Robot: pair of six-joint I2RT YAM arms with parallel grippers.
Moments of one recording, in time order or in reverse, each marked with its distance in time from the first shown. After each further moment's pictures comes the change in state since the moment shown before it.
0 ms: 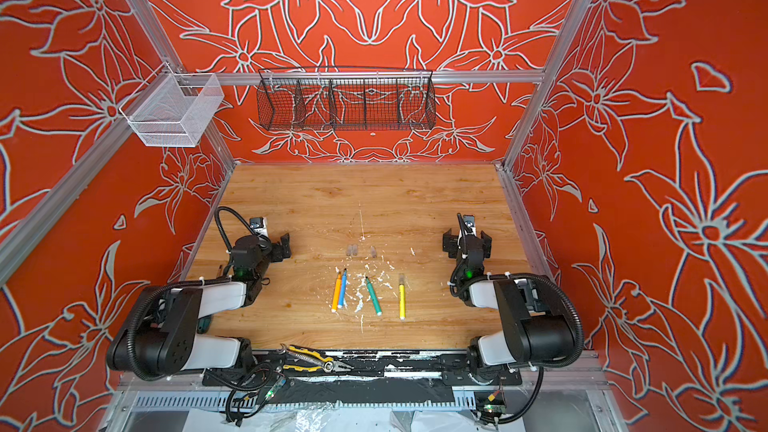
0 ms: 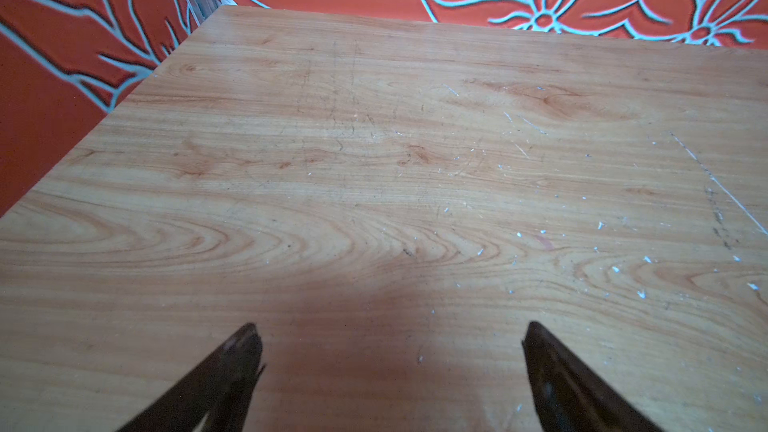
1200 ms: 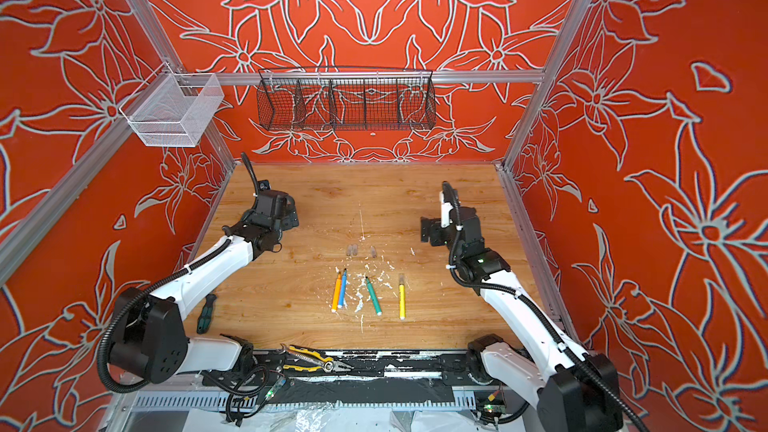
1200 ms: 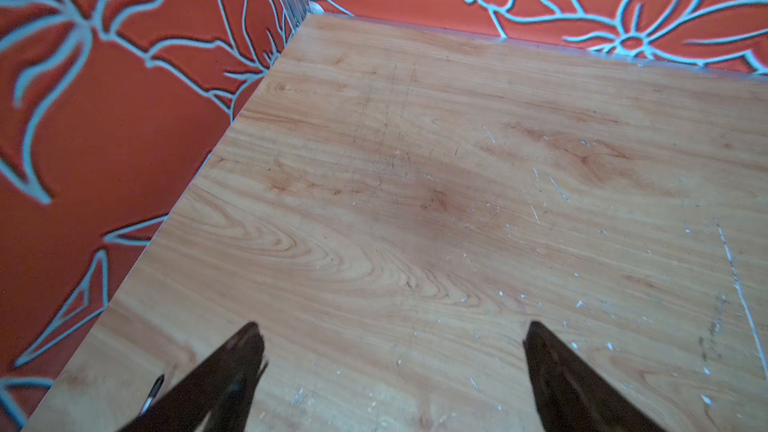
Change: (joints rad) left arm -0.253 -0.014 0.685 -1.037 -0.436 -0.297; right arm 0.291 -0.414 0.471 -1.072 -0.224 0.170
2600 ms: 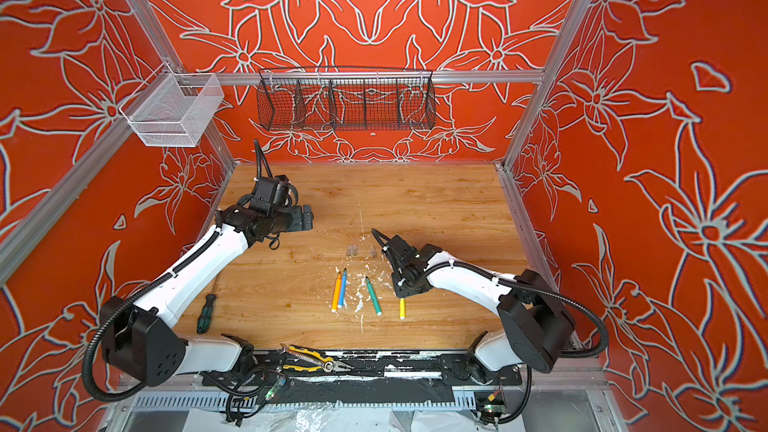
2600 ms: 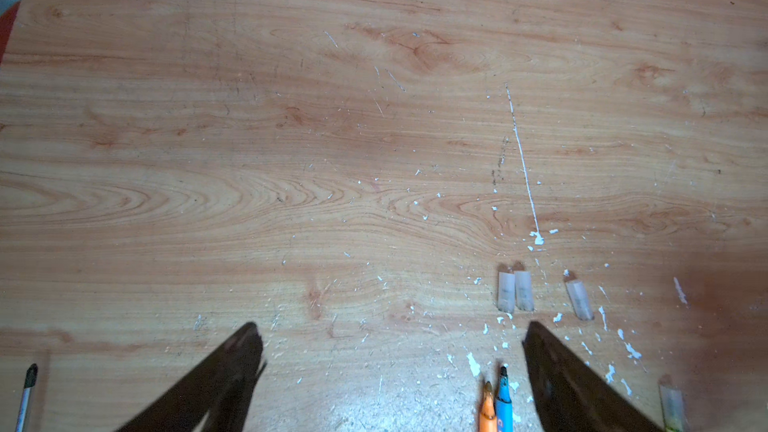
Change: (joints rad) left arm -0.043 -0.013 0.205 -0.333 0.416 0.015; right arm 0.372 0.404 0.099 -0.510 -0.007 0.373
